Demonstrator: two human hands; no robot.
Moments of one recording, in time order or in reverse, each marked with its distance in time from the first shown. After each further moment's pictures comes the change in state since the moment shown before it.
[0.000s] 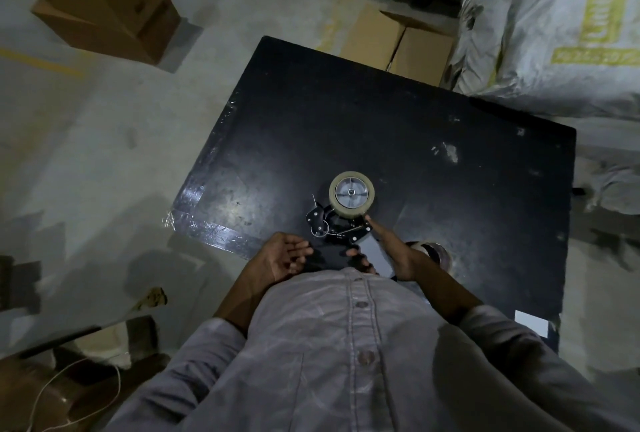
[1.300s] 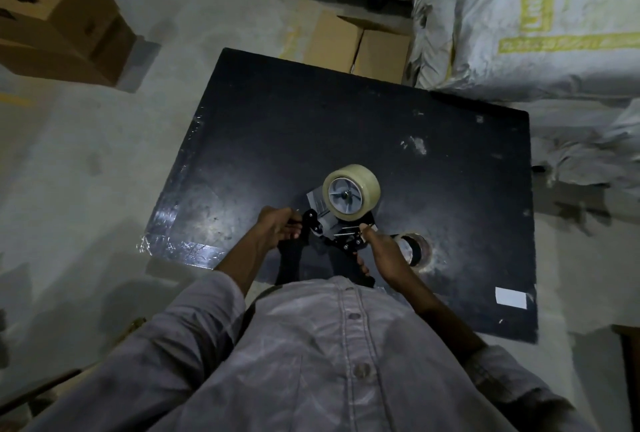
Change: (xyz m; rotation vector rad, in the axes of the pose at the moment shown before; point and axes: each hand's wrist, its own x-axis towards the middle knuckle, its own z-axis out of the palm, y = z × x) left_hand 0.032 0.067 0.050 0.384 0.137 0.291; right_hand -0.052 0.027 0.031 -0.164 0.506 -0.496
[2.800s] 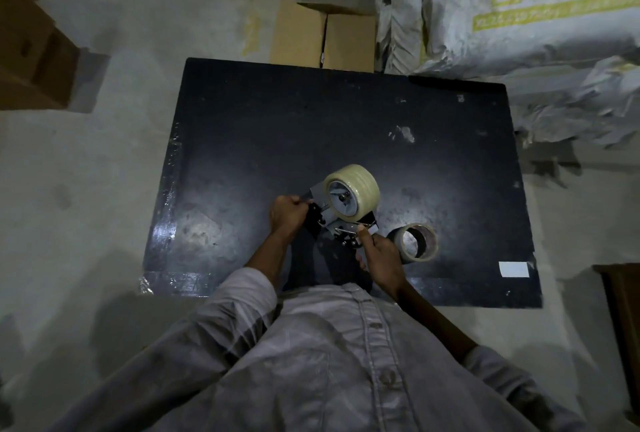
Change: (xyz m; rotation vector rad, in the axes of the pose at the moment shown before) left_hand 0.037 0.023 0.030 0.431 0.155 0.350; right_hand -0.016 0.001 0.041 -0.218 0.340 -0.104
